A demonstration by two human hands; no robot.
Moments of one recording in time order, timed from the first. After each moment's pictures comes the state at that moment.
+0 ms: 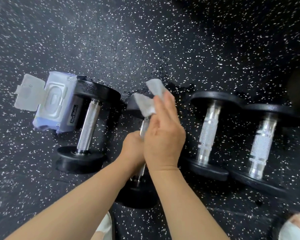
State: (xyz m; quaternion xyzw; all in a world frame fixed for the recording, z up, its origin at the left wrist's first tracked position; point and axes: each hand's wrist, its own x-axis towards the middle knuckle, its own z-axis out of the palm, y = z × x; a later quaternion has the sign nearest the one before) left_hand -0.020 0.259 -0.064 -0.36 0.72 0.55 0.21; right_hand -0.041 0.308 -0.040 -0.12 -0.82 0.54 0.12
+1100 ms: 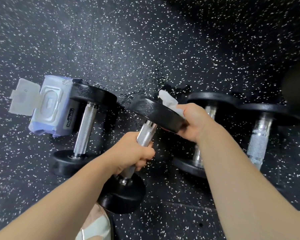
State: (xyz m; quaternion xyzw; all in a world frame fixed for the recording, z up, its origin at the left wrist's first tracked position) left_hand -0.024 0.238 -0.057 -0.26 0.66 0.58 0.40; right_hand -0.115 0.390 -0.080 -0.36 -0.43 0.72 -0.41
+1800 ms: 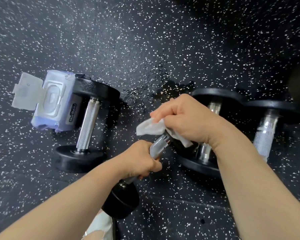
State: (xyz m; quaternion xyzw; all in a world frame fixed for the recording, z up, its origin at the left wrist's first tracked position) left_hand -0.006 0.247 -0.067 -0.21 0.71 0.47 0.48; right_hand -0.105 0.385 -0.011 0.08 -0.74 0.50 -0.43
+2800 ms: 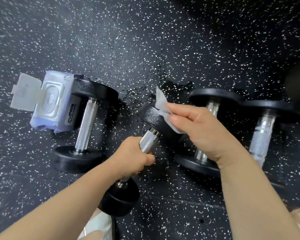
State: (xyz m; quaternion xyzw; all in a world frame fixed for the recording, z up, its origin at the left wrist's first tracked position) left_hand -0.003 0.238 -0.065 -0.26 0.75 0.46 0.39; right_hand -0.077 0.408 -0.014 -0.01 -0.71 0.61 -0.36
